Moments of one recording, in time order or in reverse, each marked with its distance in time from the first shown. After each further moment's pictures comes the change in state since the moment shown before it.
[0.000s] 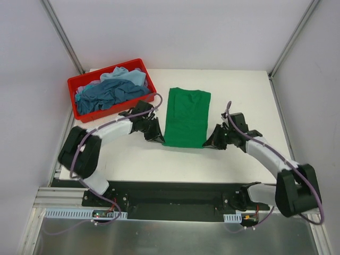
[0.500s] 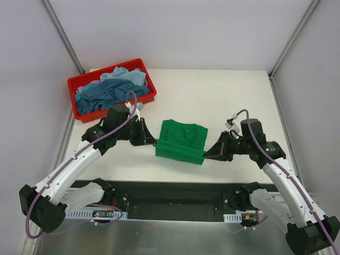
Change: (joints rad) left arm -0.033 -0.715 -0.108 -0.219 -0.011 -0.013; right arm 0.047 -0.498 0.074 -0.461 -0.294 0.159
